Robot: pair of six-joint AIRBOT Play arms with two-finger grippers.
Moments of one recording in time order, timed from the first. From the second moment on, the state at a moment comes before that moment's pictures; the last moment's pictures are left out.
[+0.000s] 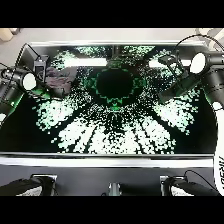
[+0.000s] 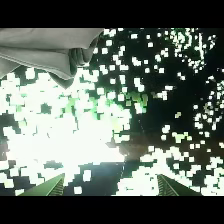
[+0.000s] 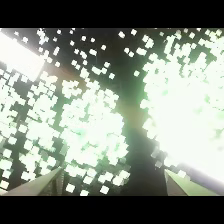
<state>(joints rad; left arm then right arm) -0.27 -1.31 1.40 1.76 -1.29 -1.81 0.12 -1.37 1.58 -1.52 1.54 1.17</state>
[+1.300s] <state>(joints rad) -0.27 -1.31 1.40 1.76 -1.04 -1.82 0.12 -1.37 1.58 -1.54 1.46 1.17</state>
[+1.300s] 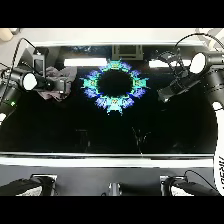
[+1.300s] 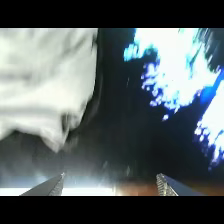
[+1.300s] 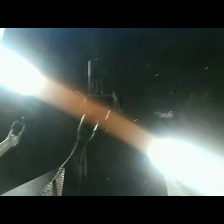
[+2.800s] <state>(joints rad) 0.11 -1.95 1.89 1.49 -1.16 -1.99 0.12 -1.39 1.58 -1.53 1.37 1.16</state>
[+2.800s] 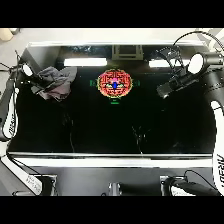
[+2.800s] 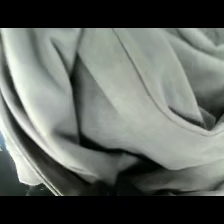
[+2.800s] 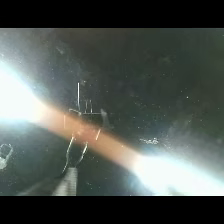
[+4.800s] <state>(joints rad) -0.41 -1.22 1.05 1.32 -1.43 -1.72 0.12 -1.36 1.21 -1.36 1.50 1.03</state>
